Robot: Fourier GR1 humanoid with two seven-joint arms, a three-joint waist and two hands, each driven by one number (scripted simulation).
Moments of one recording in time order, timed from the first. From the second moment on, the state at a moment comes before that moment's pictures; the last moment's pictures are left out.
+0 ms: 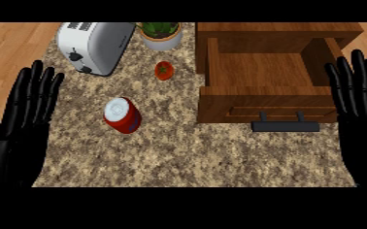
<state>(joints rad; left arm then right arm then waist) 0.02 0.11 -0.02 -2.10 -0.01 -0.03 0.02 -0.04 -0.12 0.00 -2.10 -0.04 0.00 0.01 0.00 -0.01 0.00</state>
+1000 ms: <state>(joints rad) 0.07 0.15 0.14 -2.08 0.19 -0.04 0.33 0.08 -0.09 -0.09 -2.05 -0.04 -0.05 0.18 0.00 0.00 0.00</state>
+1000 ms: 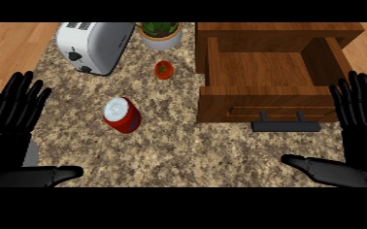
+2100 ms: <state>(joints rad) 0.05 0.04 0.04 -1.75 0.00 -0.01 0.13 0.14 -0.10 -0.19 -2.10 -0.10 0.04 0.15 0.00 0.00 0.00</state>
